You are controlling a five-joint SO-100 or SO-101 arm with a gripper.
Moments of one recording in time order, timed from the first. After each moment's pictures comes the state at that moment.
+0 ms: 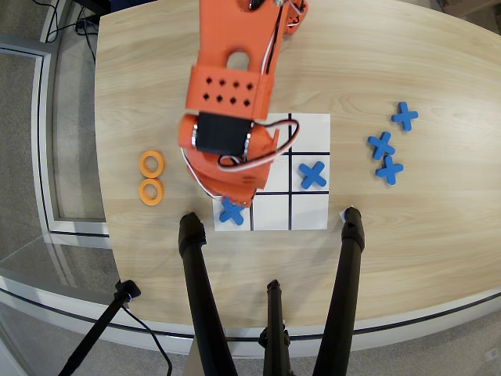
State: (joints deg) arm 11.6 99.6 101.5 58.9 -78.8
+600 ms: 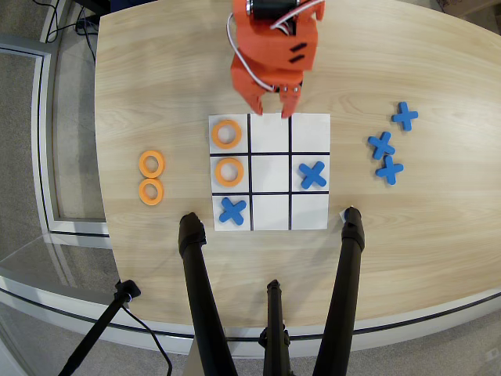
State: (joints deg) arm 1.1 155.8 149.4 66.5 -83.5
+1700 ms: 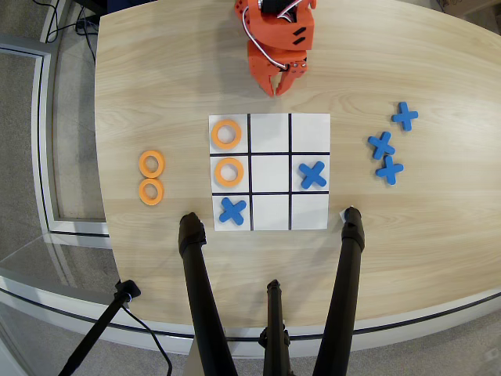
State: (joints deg) arm -3.5 192.6 180.3 74.6 -90.5
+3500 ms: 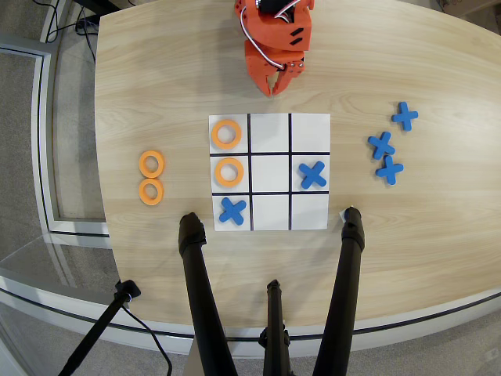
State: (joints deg) arm -1.7 192.6 180.3 74.7 -92.8
